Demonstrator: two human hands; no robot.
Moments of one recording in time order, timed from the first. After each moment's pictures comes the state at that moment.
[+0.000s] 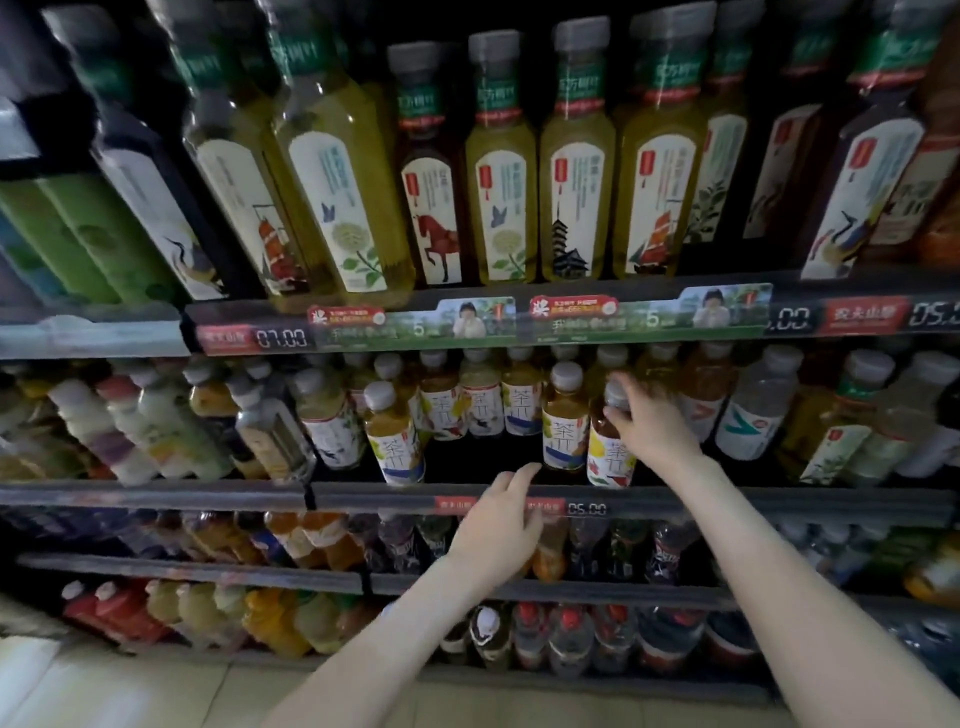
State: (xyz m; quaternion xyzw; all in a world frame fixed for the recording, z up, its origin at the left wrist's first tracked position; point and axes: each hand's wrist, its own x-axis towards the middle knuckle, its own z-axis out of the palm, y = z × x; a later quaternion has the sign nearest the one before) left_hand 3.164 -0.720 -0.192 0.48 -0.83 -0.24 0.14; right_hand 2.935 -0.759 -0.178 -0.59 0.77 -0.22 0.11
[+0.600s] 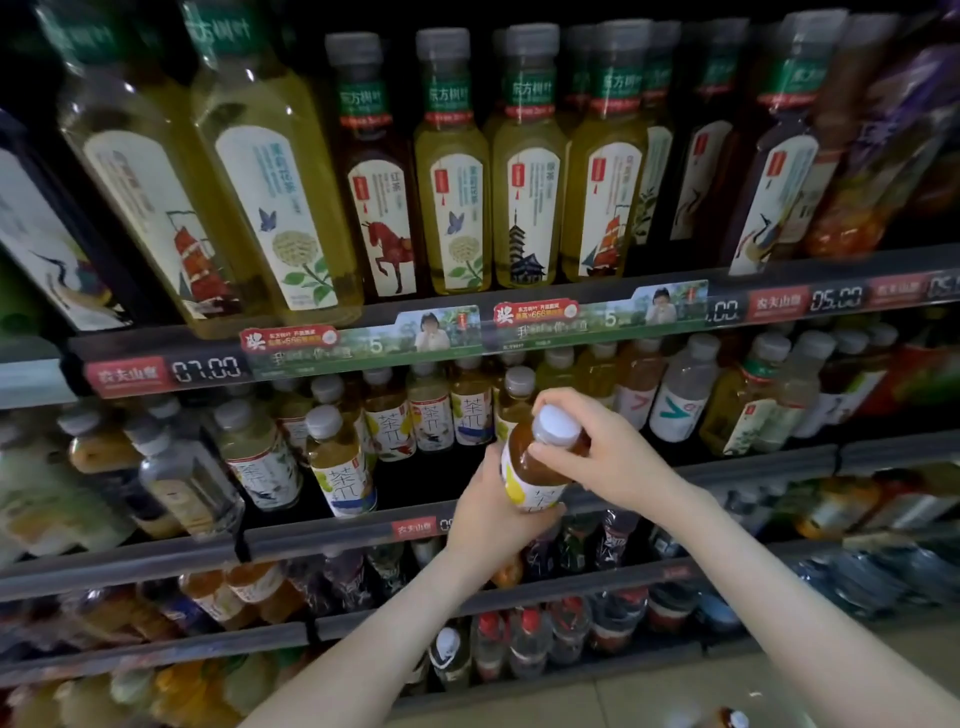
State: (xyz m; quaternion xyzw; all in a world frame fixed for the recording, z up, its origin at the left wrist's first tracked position) left_hand 3.144 -0.746 -0.200 0.42 -0.76 -0.41 0.27; right_hand 3.002 -0.682 -0.111 -0.65 0.62 -0.38 0.21
